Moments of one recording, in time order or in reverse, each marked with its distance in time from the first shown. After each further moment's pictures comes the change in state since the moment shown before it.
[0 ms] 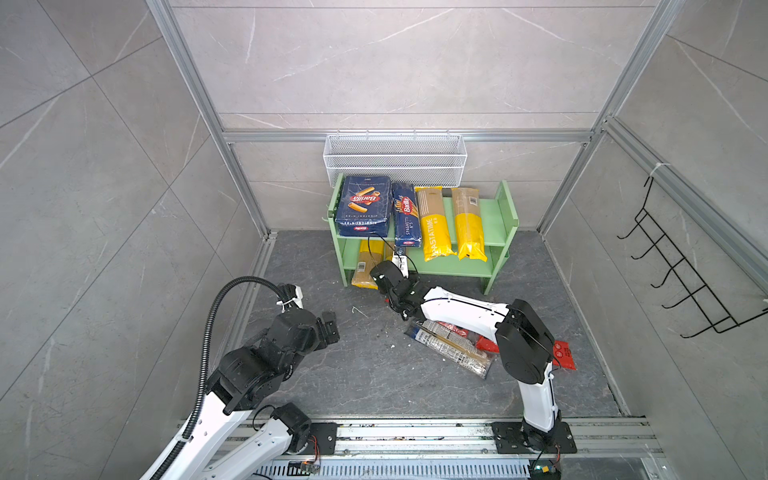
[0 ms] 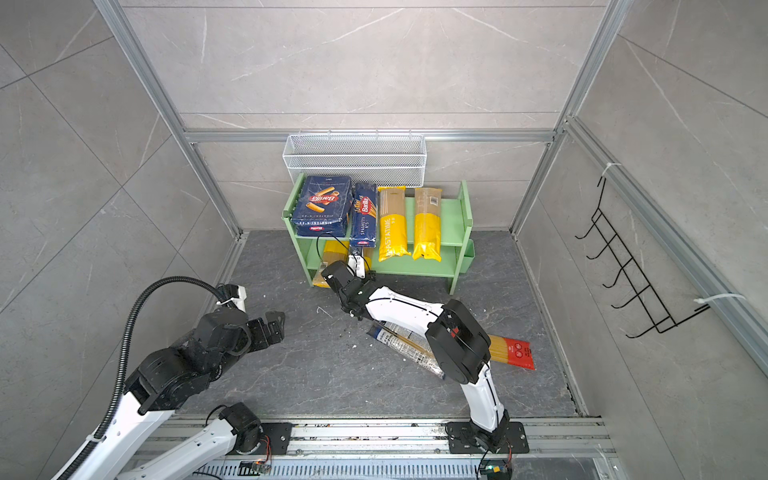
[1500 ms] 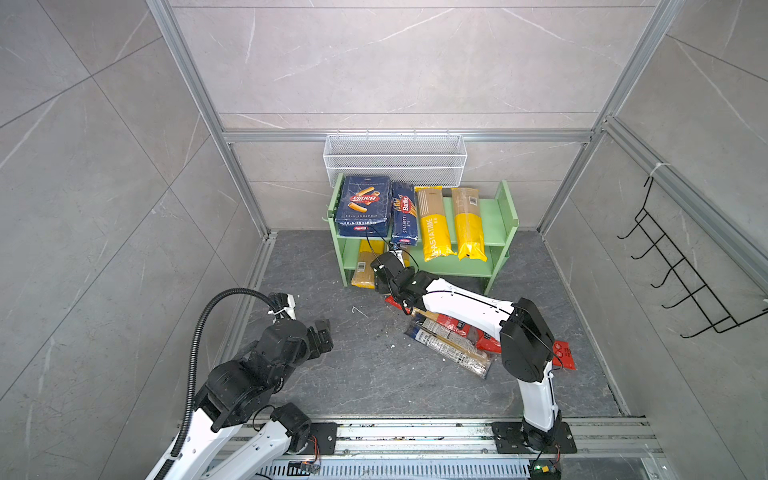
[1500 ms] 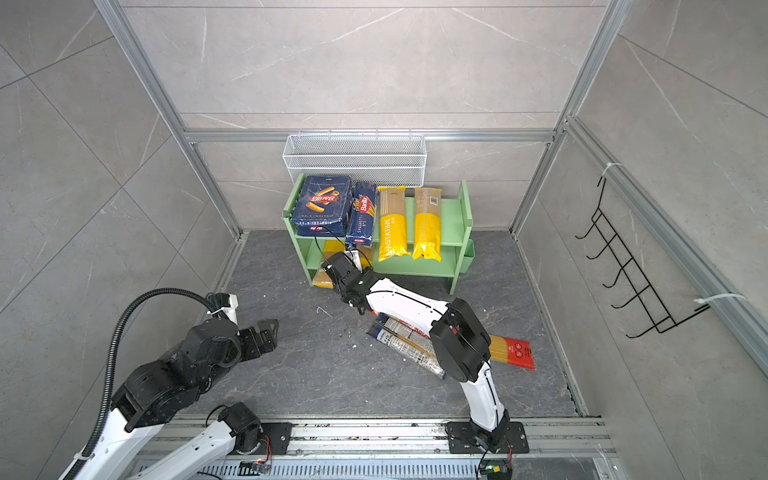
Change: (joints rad) left arm 0.000 -0.092 -0.031 -0.047 0.000 -0.005; right arm -0.017 0.018 0.127 -0.180 -0.191 -0.073
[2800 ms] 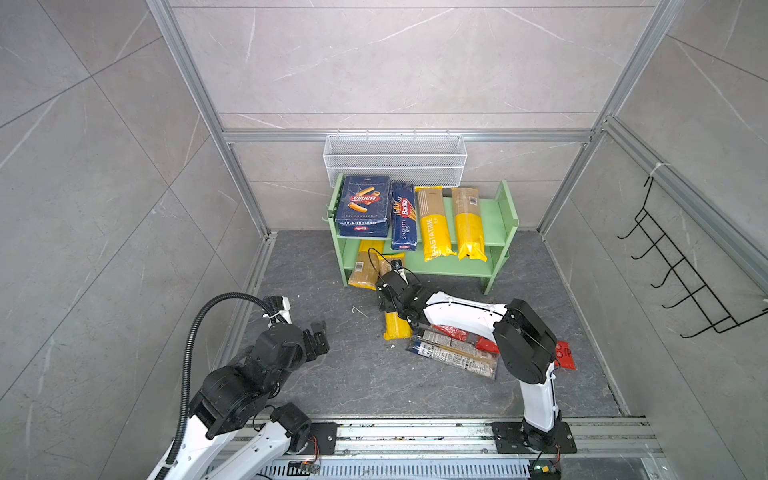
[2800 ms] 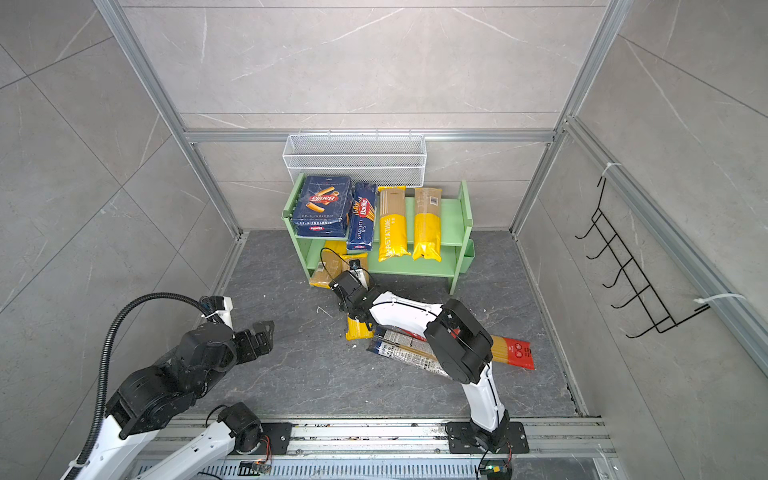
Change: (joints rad) left arm 0.000 -0.031 -0.008 -0.013 -0.028 0.005; right arm 0.014 -0.028 -0.237 0.110 -0.025 -0.021
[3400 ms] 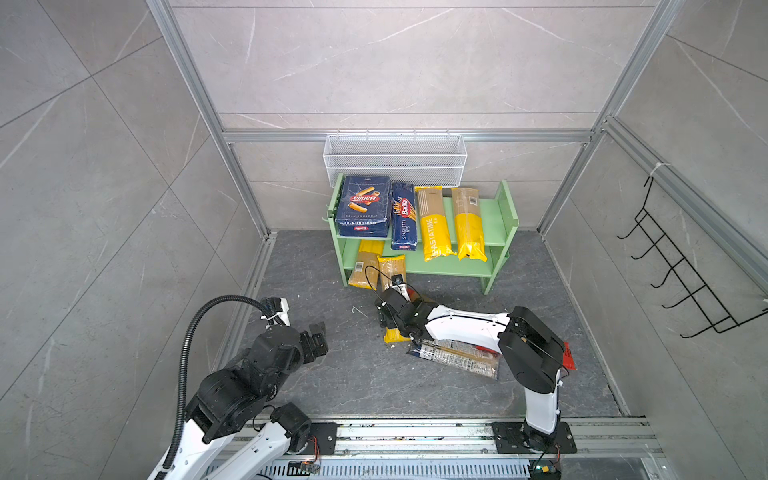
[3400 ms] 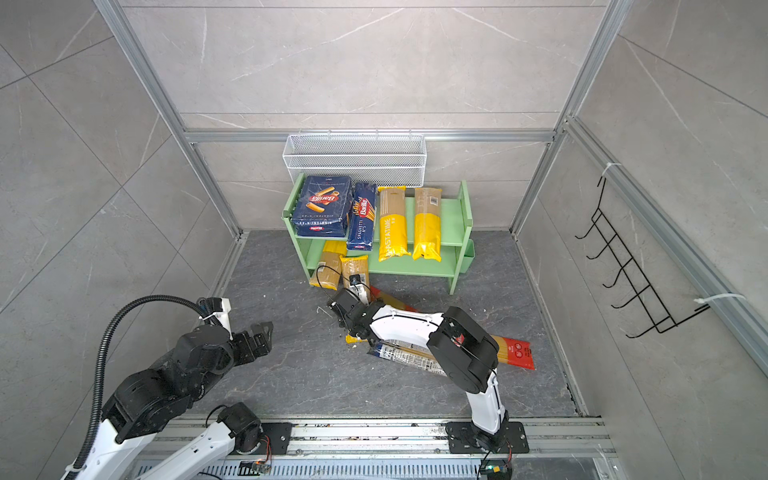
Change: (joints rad) left arm 0.000 -0.020 0.000 -0.007 0.011 0.000; right arm 0.085 -0.072 -0.146 -0.008 0.041 0.077
